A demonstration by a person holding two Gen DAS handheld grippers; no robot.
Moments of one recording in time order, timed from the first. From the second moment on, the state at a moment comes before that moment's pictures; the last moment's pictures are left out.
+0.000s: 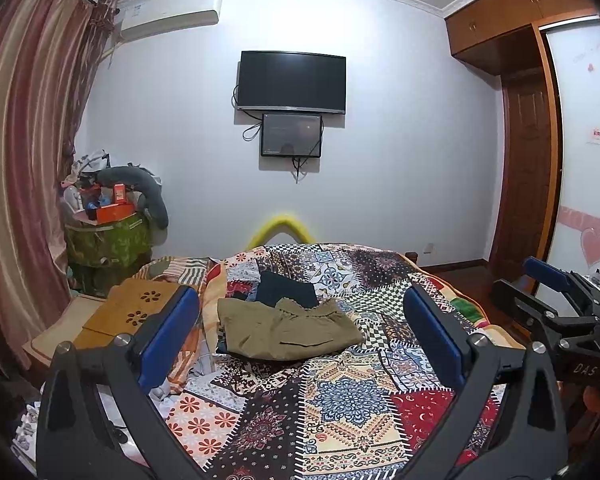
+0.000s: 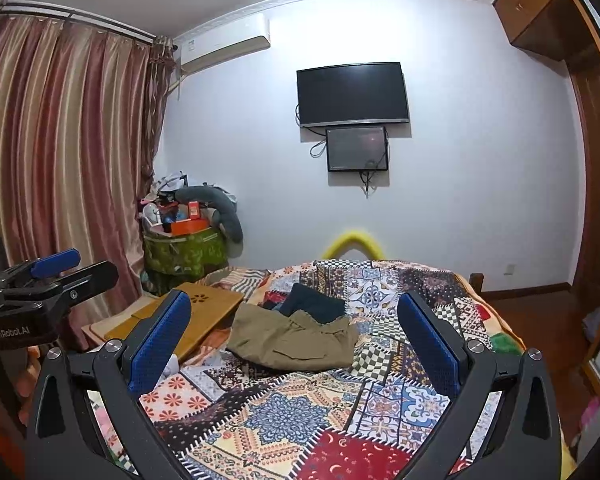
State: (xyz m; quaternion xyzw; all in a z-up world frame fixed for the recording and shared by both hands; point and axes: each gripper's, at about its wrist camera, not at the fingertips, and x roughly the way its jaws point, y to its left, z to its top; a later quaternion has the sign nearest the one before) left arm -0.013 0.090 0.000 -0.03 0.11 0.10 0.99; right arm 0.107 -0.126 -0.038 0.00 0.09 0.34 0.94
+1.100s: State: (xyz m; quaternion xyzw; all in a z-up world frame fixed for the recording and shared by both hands) left arm -0.012 0.092 0.004 -0.03 0.12 0.09 0.99; right arm 0.106 -0.131 -0.034 0.00 0.08 0.33 0.94
